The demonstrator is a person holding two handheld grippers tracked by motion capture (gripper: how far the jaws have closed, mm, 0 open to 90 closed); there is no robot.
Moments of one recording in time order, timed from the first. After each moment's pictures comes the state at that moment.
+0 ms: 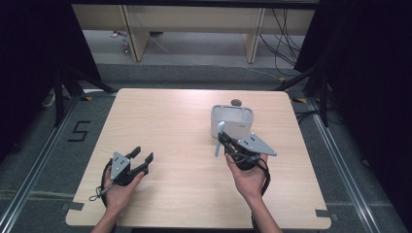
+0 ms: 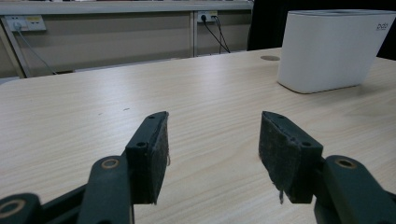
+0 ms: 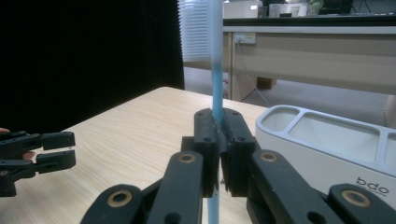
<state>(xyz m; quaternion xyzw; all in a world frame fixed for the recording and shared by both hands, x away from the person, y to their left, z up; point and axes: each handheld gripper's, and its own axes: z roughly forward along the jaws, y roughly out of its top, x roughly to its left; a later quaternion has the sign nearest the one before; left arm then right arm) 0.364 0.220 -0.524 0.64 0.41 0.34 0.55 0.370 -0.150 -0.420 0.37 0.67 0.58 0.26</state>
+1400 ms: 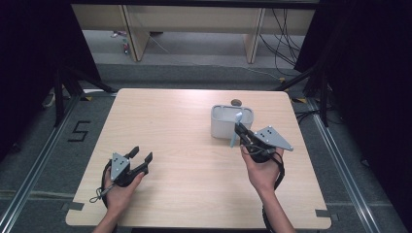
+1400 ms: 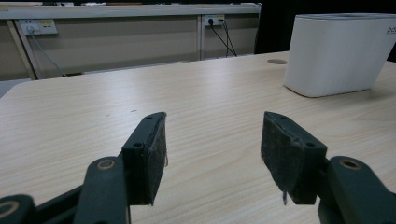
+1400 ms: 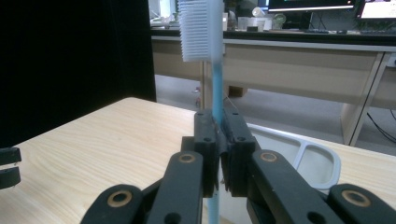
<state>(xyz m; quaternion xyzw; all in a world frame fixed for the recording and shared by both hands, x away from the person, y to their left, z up) 0.362 0.220 -0.524 0.64 0.42 0.35 0.55 0.380 -0.185 -0.402 0.40 0.65 0.57 0.32</state>
